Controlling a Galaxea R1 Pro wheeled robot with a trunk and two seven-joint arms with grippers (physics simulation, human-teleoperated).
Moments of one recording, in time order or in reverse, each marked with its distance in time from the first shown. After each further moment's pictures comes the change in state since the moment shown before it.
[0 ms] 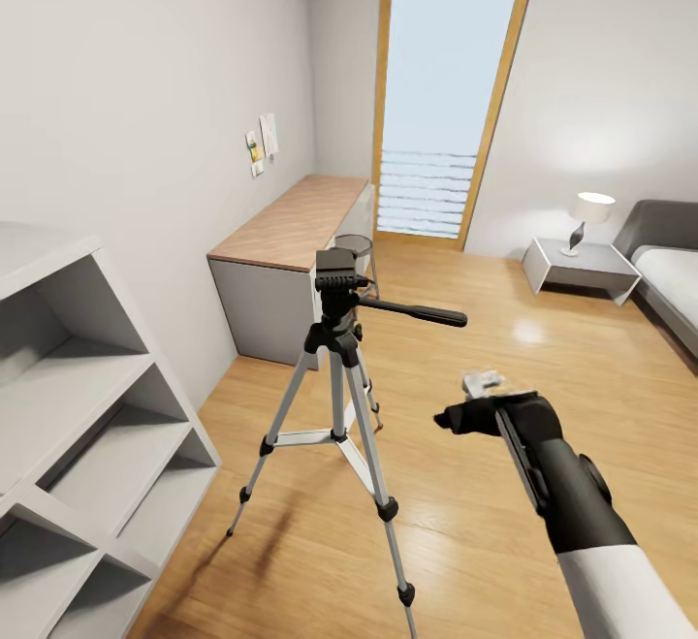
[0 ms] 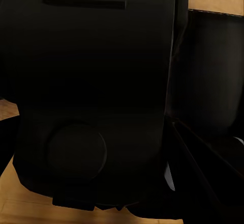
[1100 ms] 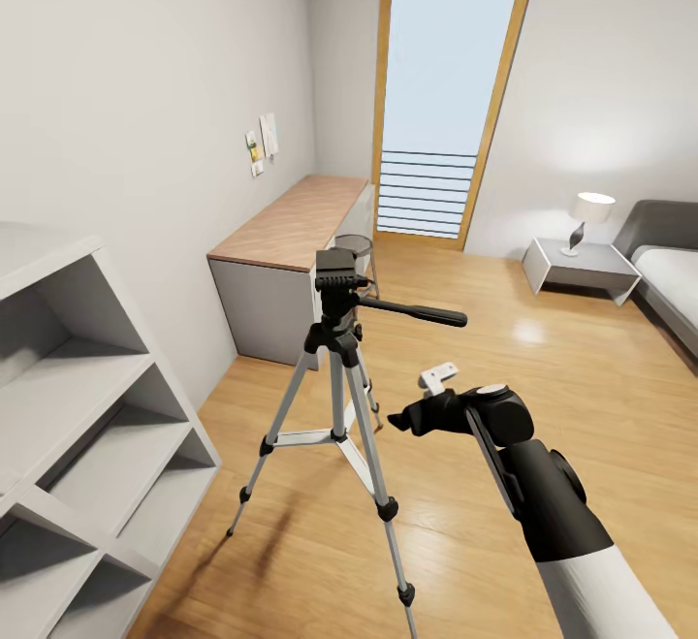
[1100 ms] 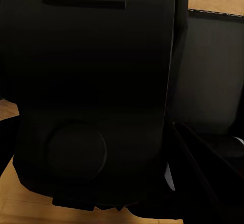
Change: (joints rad) left arm 0.000 0.001 0.000 0.000 0.000 0.000 -0.001; right arm 0.001 0.048 0.129 -0.097 0.003 0.001 0.175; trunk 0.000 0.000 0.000
